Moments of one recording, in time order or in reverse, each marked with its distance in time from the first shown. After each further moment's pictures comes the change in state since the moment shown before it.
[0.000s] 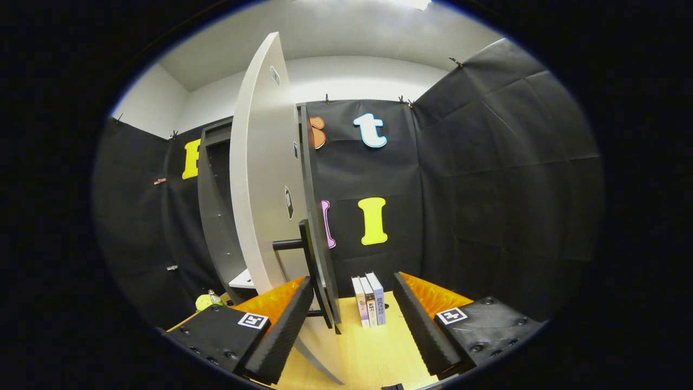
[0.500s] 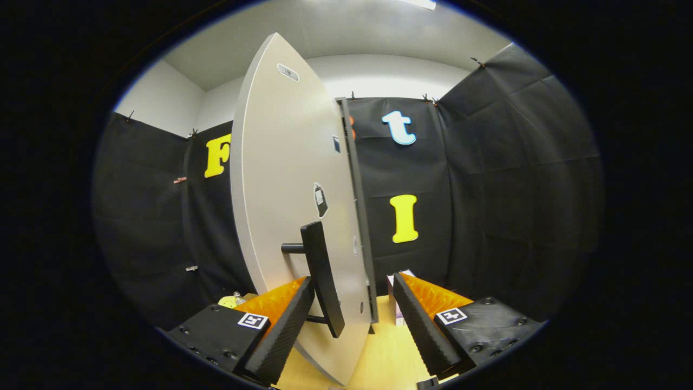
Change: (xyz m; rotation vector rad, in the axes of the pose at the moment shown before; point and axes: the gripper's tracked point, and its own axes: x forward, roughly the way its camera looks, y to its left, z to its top) arm 0.006 0.127 -0.023 0.001 0.020 0.122
